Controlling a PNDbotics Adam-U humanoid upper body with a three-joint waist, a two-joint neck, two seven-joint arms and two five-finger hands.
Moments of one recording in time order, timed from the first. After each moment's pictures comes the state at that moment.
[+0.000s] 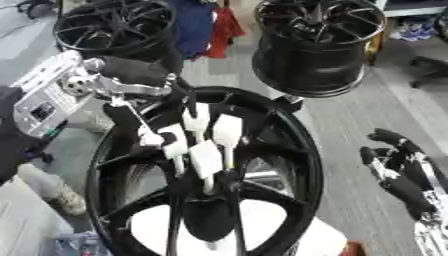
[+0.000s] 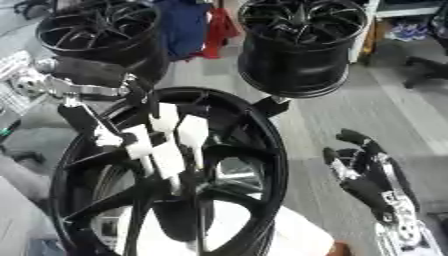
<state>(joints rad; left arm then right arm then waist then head) -0.82 0.72 -0.61 -1.50 -0.34 -0.40 -0.72 -0.03 -0.24 0.04 -1.64 -0.07 -0.14 -0.03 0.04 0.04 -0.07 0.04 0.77</state>
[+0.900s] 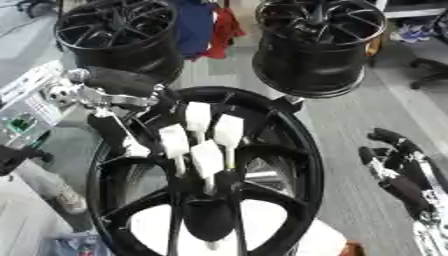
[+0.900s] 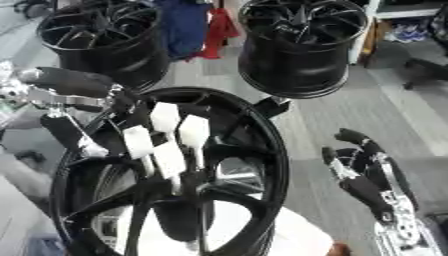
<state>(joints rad) -0.79 0.75 -0.63 -1.55 -0.30 -0.39 -0.72 -0.03 -0.24 0.04 -1.64 -0.07 -0.14 -0.03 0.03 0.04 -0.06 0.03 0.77</state>
